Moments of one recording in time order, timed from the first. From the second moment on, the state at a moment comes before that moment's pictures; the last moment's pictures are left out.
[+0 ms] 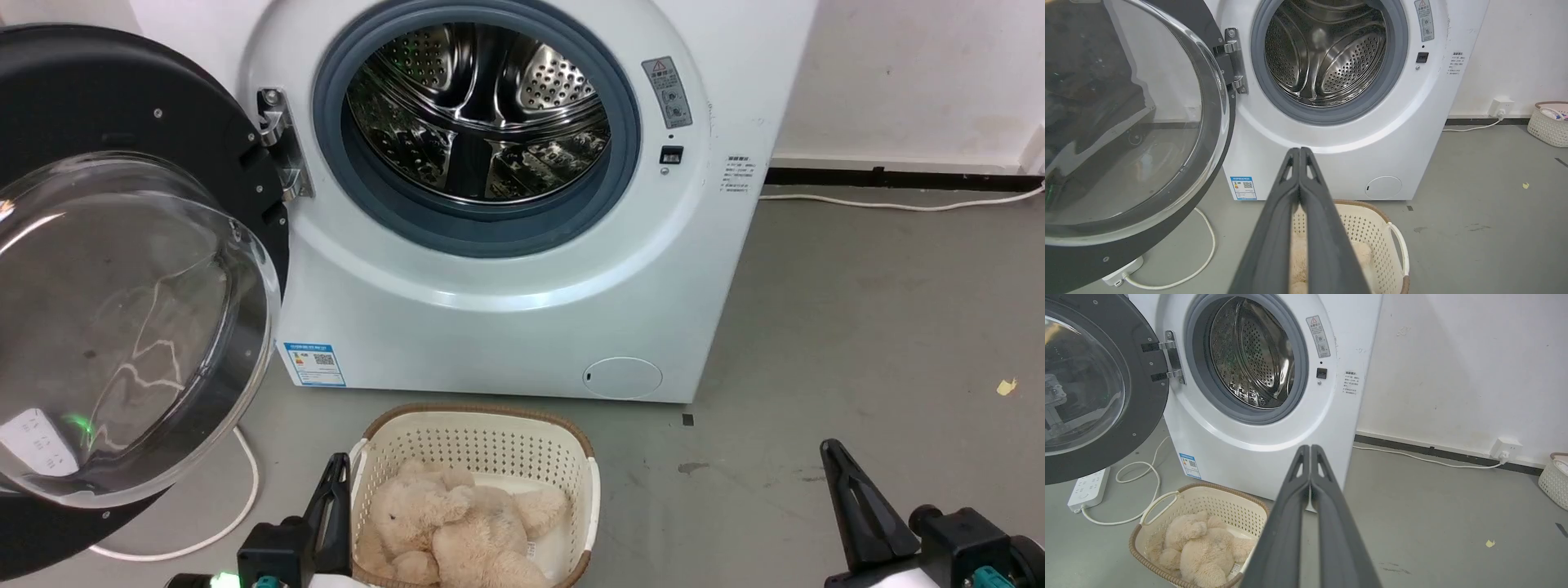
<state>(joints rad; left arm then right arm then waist) 0.08 0.17 -0.21 0.02 -0.16 0.18 -0.16 0.11 -0.06 -0.03 -0.02 0.01 0.13 -0.16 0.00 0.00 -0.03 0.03</state>
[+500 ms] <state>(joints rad) 0.08 0.14 -0.17 0.02 -0.13 0.15 -0.13 0.09 -0.06 -0.03 -0.02 0.01 0.13 -0.13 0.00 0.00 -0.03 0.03</state>
